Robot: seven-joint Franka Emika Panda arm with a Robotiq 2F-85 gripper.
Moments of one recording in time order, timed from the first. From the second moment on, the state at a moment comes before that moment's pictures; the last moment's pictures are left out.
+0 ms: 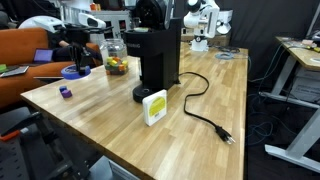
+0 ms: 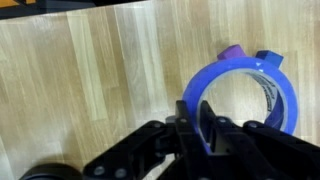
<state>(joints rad) 0.22 0.12 0.19 -2.54 0.19 2.51 0.17</state>
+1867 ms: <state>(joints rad) 0.15 -0.08 0.14 -2.78 0.38 2.54 0.46</state>
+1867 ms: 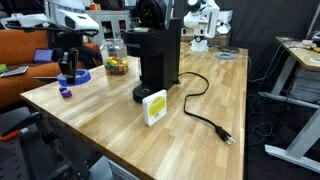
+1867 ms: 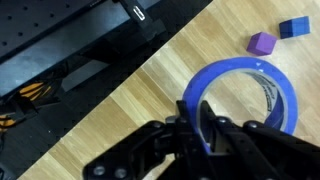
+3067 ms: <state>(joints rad) 0.13 -0.07 0.12 -2.77 0.40 2.56 0.53</state>
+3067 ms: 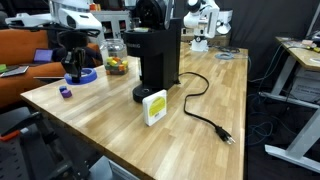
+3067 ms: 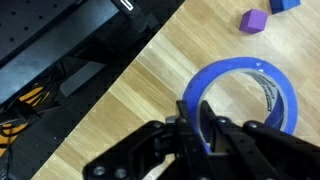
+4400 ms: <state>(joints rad) 0.05 -0.05 0.04 -2.77 0.43 2.62 0.78</state>
